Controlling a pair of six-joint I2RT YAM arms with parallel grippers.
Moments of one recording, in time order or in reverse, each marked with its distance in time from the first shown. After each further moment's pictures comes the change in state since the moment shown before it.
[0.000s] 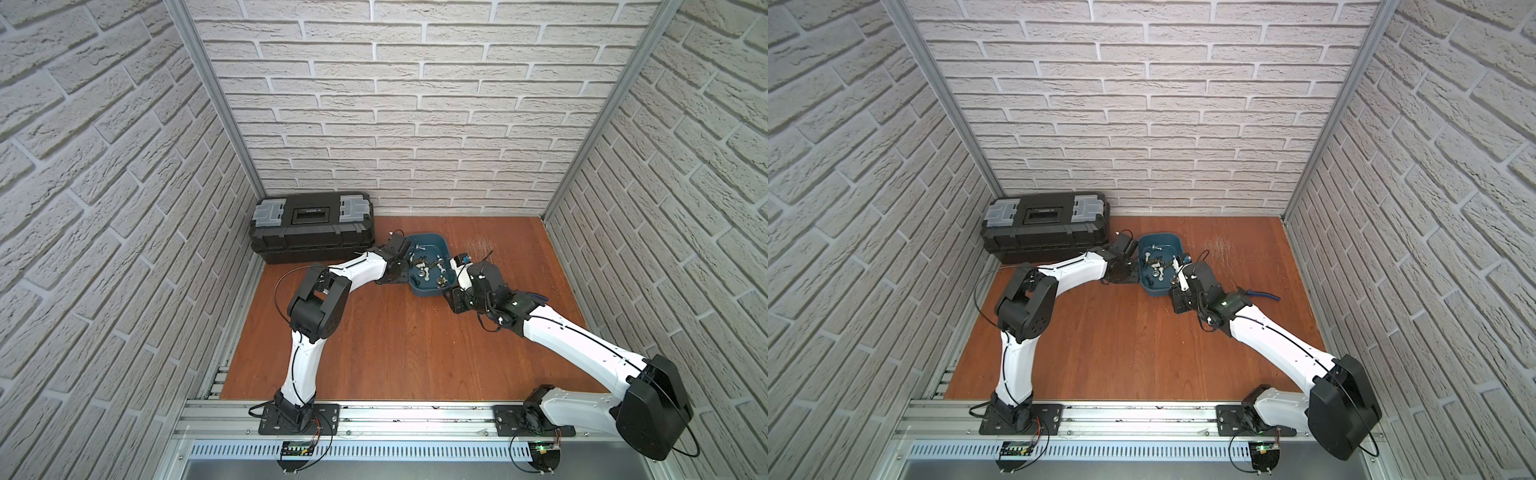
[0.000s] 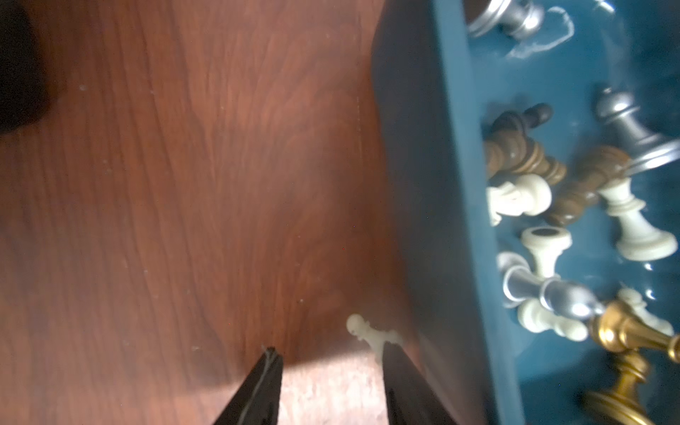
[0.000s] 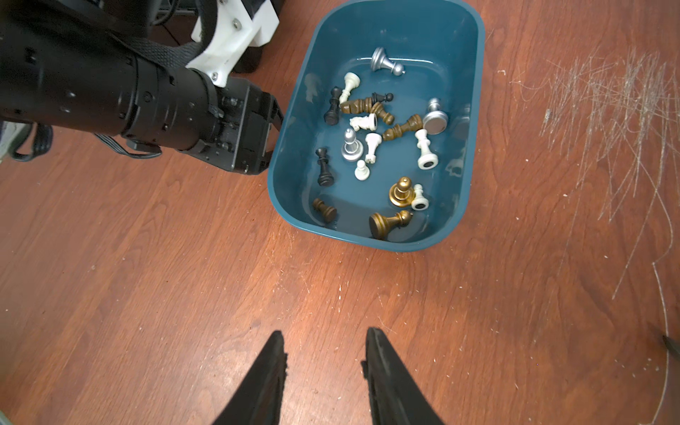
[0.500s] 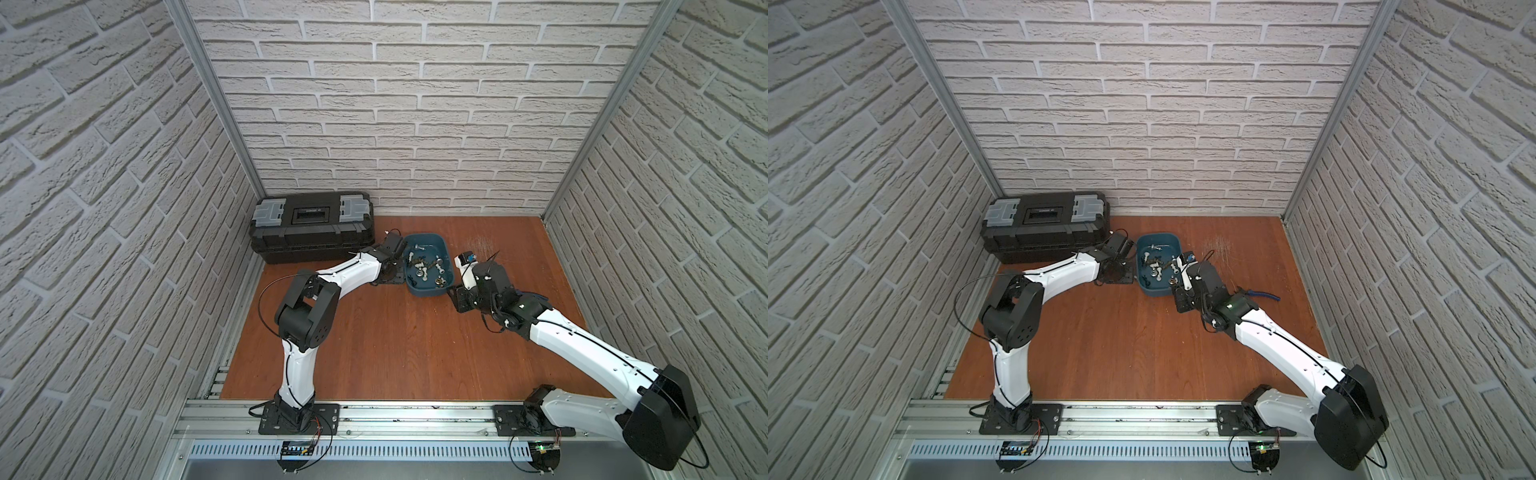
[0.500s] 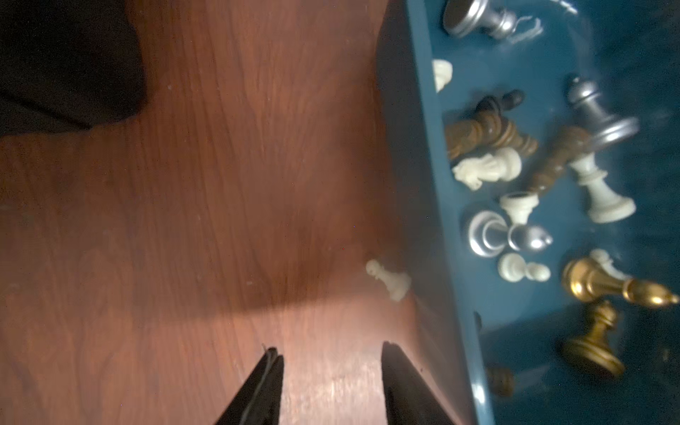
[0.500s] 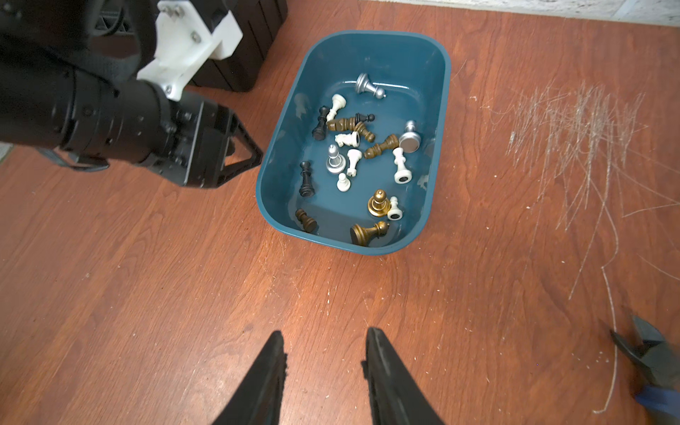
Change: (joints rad) left arm 0.007 -0.088 -0.050 -0.040 -0.026 0.026; right arm 0.000 -0.042 0.000 -0.024 0.042 -0.023
